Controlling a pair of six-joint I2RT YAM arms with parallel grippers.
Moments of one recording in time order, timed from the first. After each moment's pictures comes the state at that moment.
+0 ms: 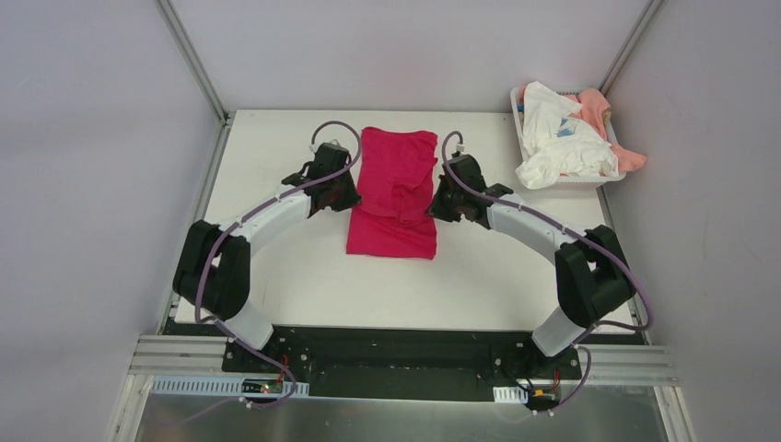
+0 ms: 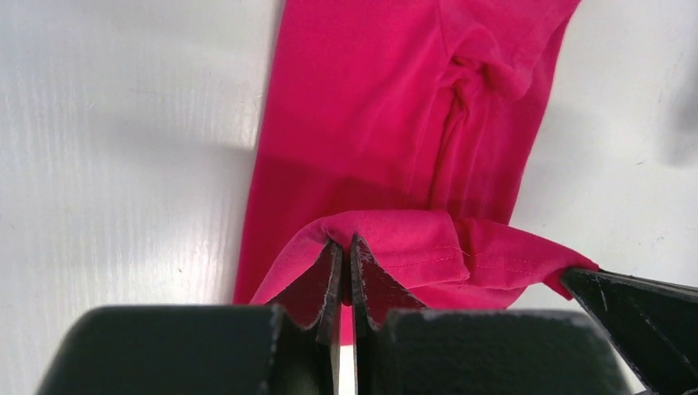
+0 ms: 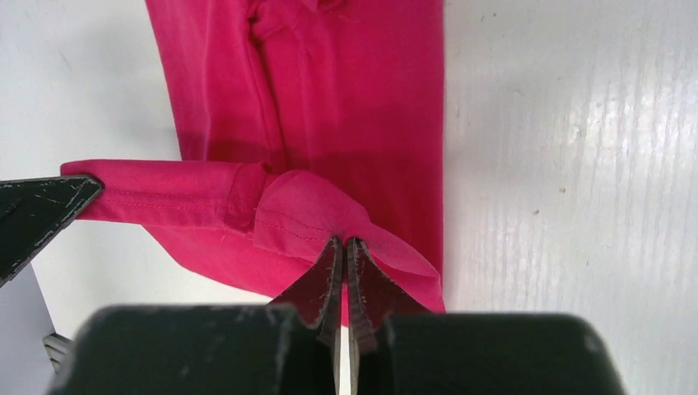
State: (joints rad) left arm -0.44 1.58 1.11 -0.33 -0.06 -0.73; right arm 0.58 1.60 1.09 -0.33 0.02 0.77
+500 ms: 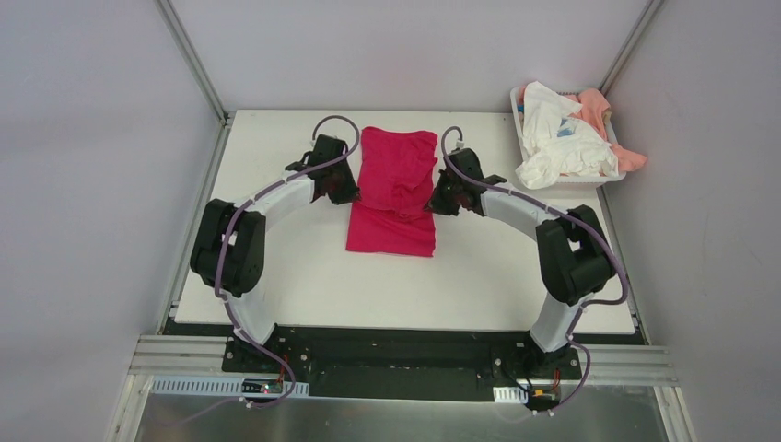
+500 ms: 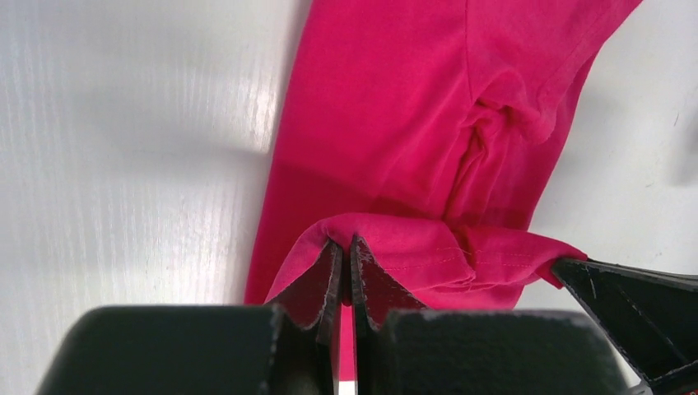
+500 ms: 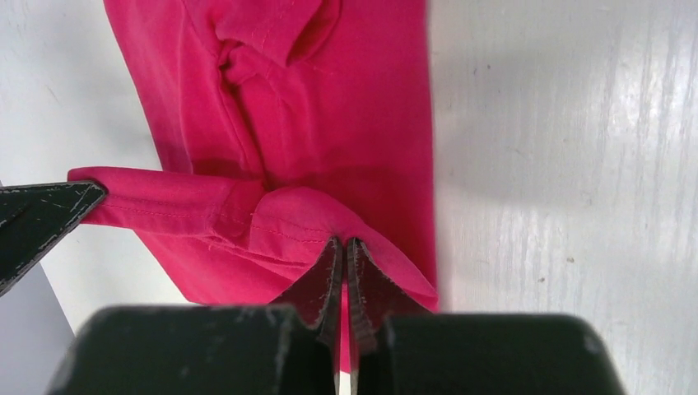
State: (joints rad) left arm -0.36 1.75 1.21 -0.33 0.05 -0.71; right arm 0.50 1.76 1.17 -0.29 -0.08 0.77
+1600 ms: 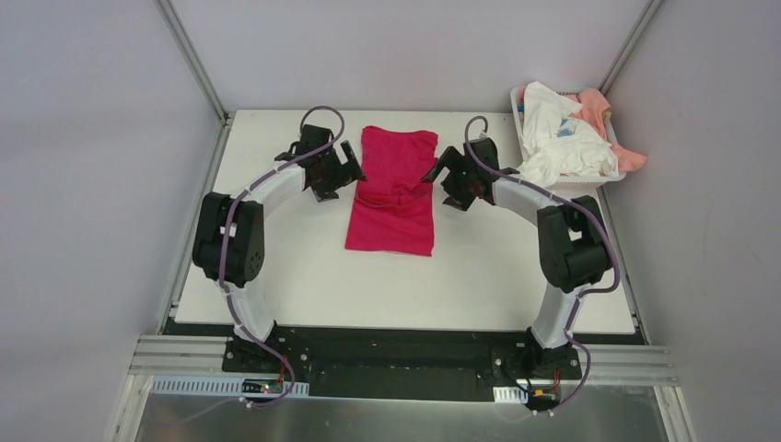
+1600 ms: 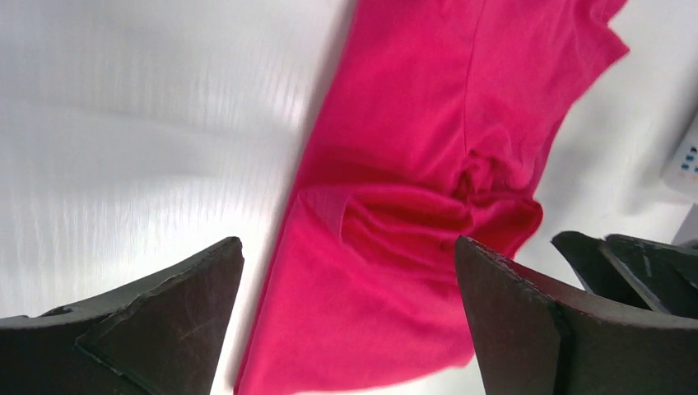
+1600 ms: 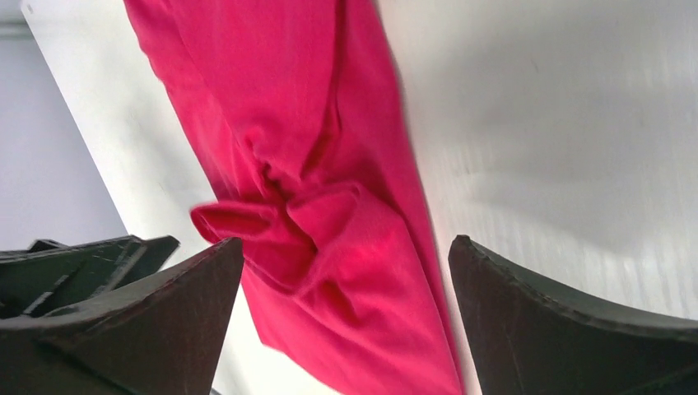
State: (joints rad) left arm -0.27 1.87 1.34 -0.35 0.14 -0.72; right arm 0.36 1.88 1.26 -0.18 -0.18 0.95
